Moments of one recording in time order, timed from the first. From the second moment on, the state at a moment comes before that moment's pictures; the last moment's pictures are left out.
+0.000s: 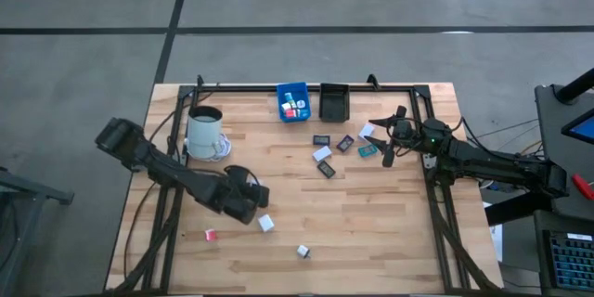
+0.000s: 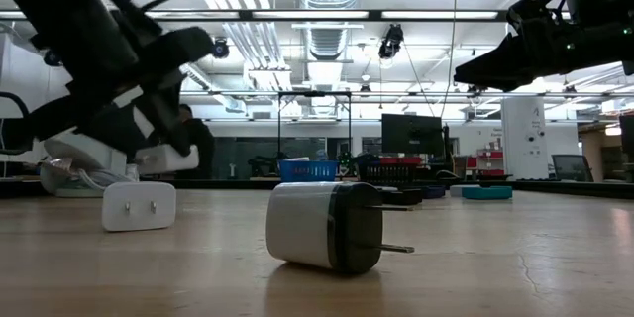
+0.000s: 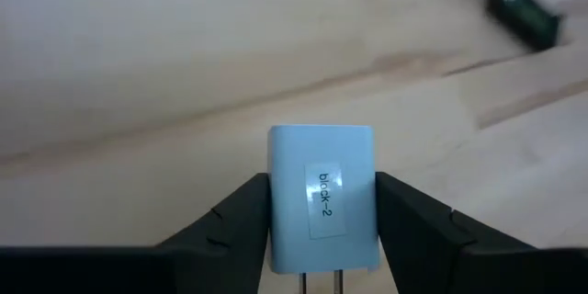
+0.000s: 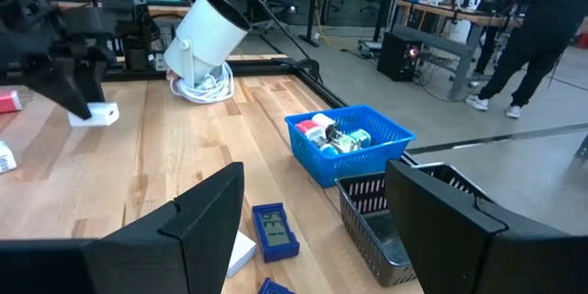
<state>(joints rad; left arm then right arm) -0.46 1.54 0.78 -0.54 -0.59 -1.70 -0.41 0.52 0.13 0.29 -0.05 -0.06</state>
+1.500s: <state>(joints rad) 0.31 1.52 0.95 0.07 -0.34 -0.31 -0.41 0.52 0.12 0.29 -0.05 -0.06</state>
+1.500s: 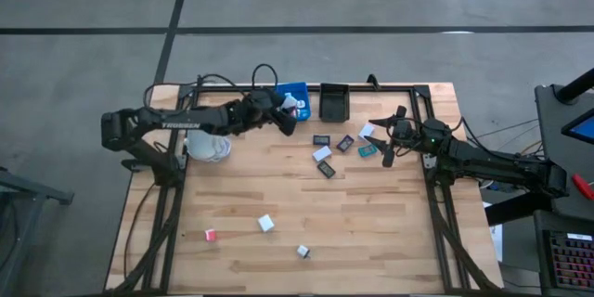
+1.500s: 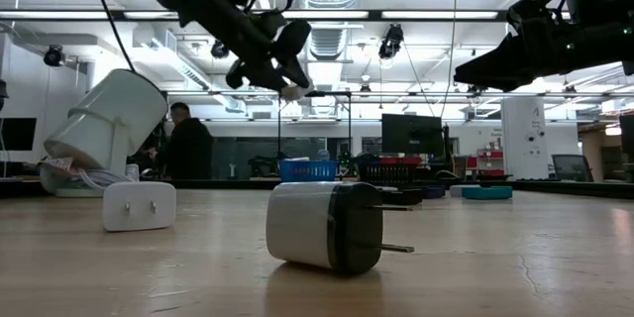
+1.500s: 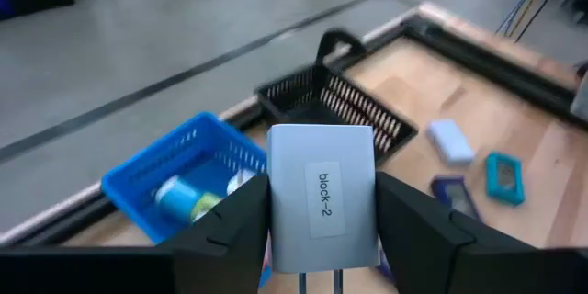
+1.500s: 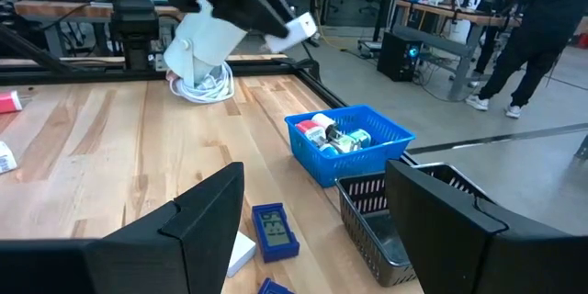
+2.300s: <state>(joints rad) 0.52 1.76 1.04 0.06 -0.04 -0.32 -0.41 0.52 0.13 0.29 -0.05 -0.06</state>
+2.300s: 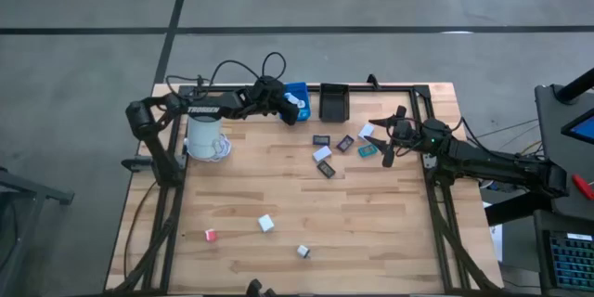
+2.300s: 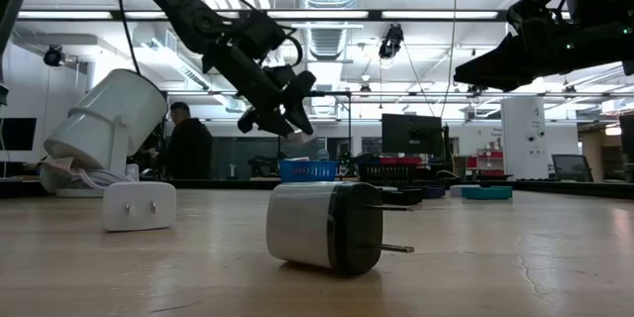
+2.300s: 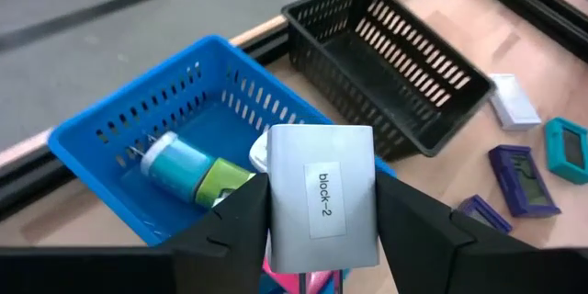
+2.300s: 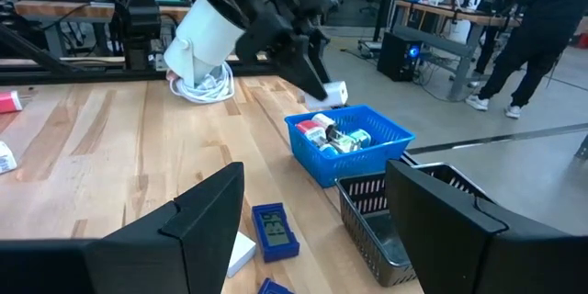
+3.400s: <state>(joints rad) 0.53 1.80 1.07 0.04 -0.01 -0.34 -0.41 0.52 0.13 0.29 -0.05 -0.06</state>
